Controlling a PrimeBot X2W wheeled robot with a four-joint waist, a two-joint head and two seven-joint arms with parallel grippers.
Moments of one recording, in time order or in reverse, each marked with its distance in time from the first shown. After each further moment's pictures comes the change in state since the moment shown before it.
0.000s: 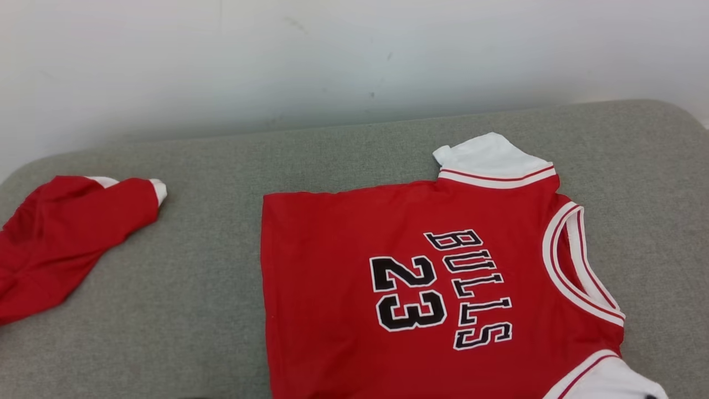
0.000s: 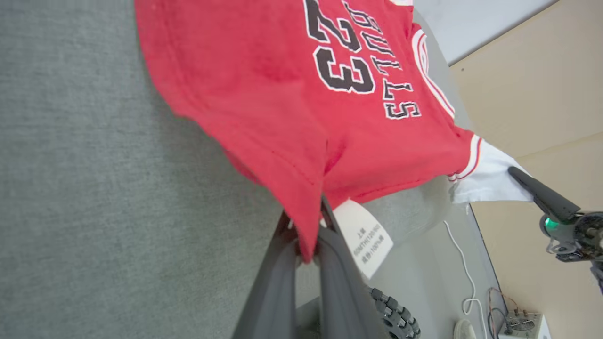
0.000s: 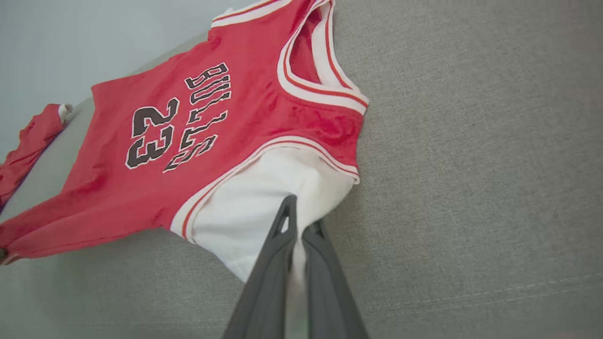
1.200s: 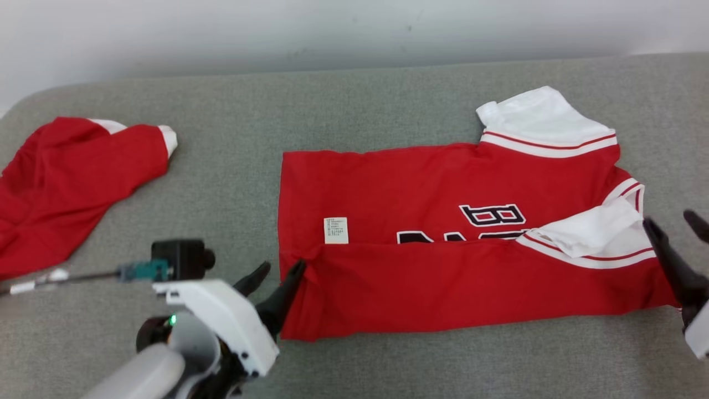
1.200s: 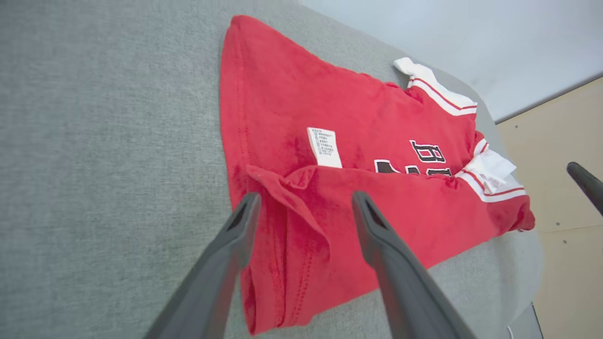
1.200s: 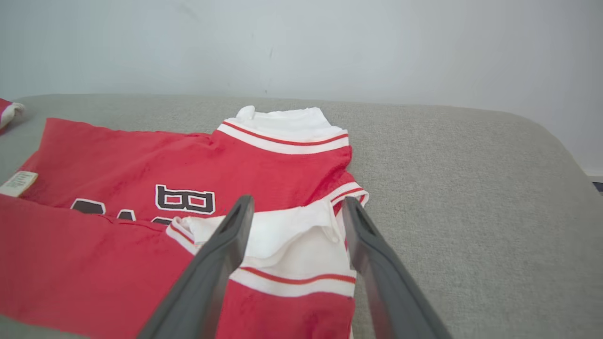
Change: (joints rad) left arm -0.450 -0.067 0.131 0.120 -0.091 0.107 0.243; right arm -0.671 -0.119 0.142 0.225 -0.171 0.000 0.027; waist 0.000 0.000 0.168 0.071
